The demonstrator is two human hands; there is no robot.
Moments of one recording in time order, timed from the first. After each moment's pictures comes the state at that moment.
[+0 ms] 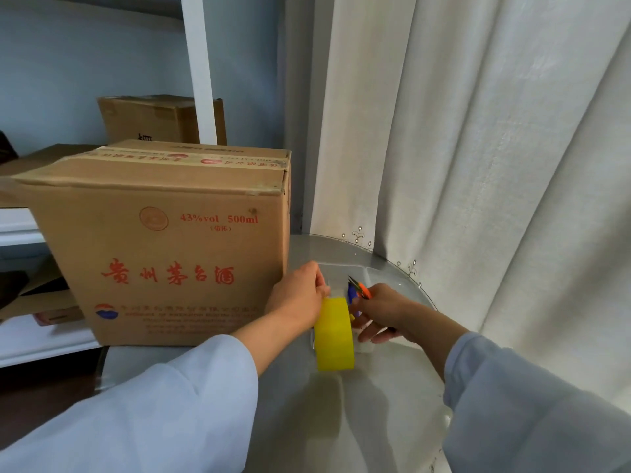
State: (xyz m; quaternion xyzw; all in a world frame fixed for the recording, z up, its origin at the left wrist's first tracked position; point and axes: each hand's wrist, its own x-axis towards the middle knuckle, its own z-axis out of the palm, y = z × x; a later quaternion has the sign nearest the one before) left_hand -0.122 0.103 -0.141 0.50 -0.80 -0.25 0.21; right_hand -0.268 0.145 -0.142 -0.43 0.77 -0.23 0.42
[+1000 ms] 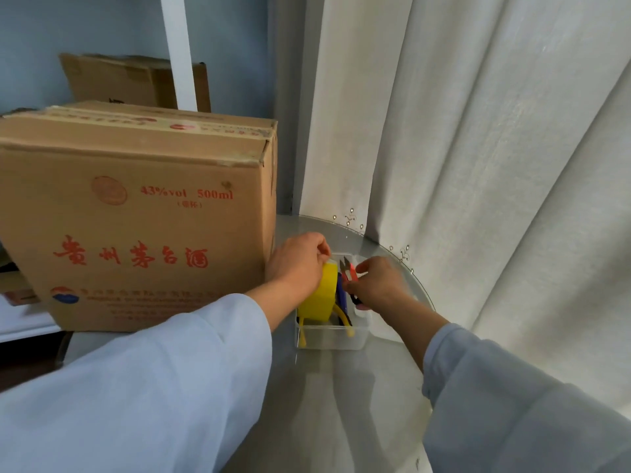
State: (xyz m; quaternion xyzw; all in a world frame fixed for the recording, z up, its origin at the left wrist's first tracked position) left_hand -0.155 0.073 -0.151 0.49 -0.81 -0.20 0.26; right_hand -0.282 0.122 -0.162 -0.44 0.82 -0.29 0.24
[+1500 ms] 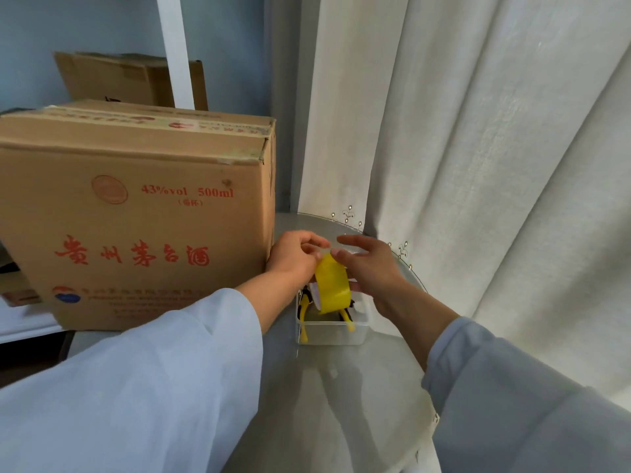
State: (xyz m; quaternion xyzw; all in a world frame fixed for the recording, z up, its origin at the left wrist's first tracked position) left_hand -0.152 0.074 -0.156 0.47 -0.66 -0.47 0.34; right_hand -0.267 0.127 -0.151 -0.39 0.70 -0.48 0.35
